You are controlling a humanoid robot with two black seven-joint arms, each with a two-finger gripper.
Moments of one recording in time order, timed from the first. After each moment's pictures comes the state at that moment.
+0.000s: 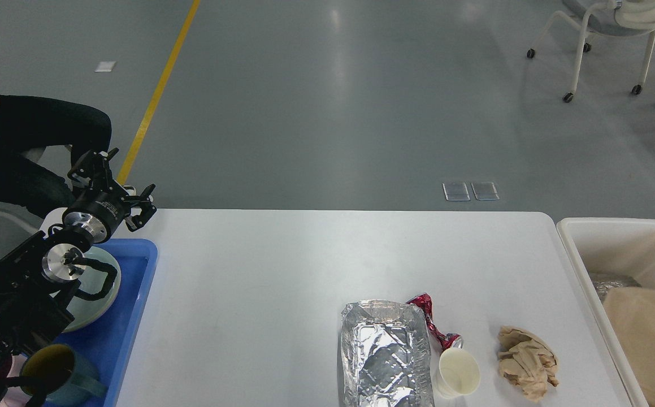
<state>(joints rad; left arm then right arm) -0.76 0.30 -0.81 -0.32 -0.03 -0.39 -0.14 1.04 -0.79 -0.73 0.63 -0.25 0.04 -0.18</state>
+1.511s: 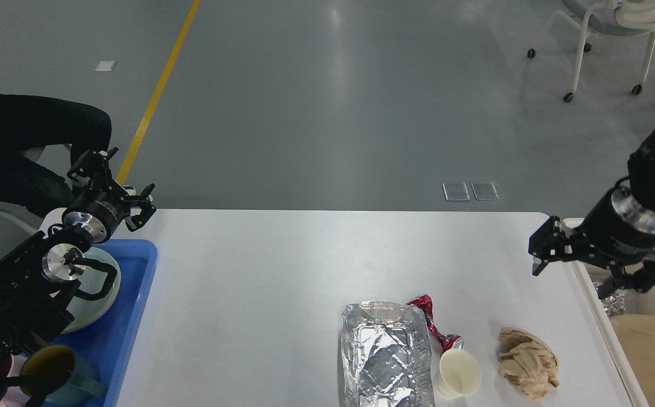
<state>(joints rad) -0.76 0.30 -0.81 -0.32 -0.03 -0.39 -0.14 1.90 -0.48 -1.37 1.32 0.08 0.69 -0.18</state>
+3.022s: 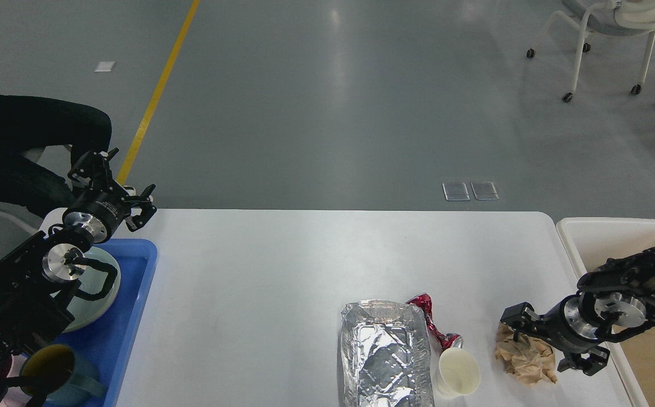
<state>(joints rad) -0.76 0.29 -0.81 -0.32 -0.03 -0.39 -0.14 1.23 -0.44 -1.04 1.01 0.07 0.33 -0.18</state>
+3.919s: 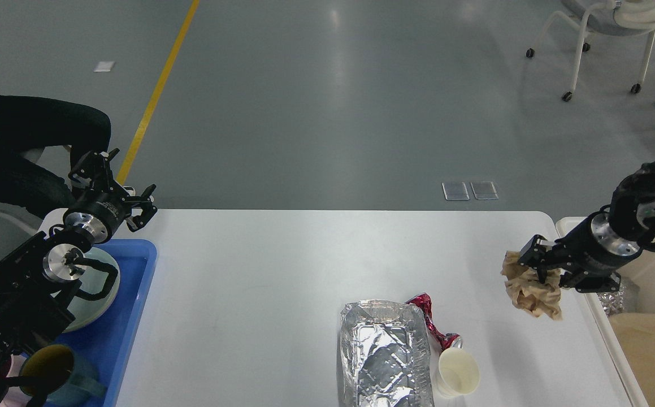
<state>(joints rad) -0.76 0.29 -0.81 -0.32 -0.03 -0.39 -0.14 1.72 -0.57 -1.12 1.15 0.07 0.60 -0.24</state>
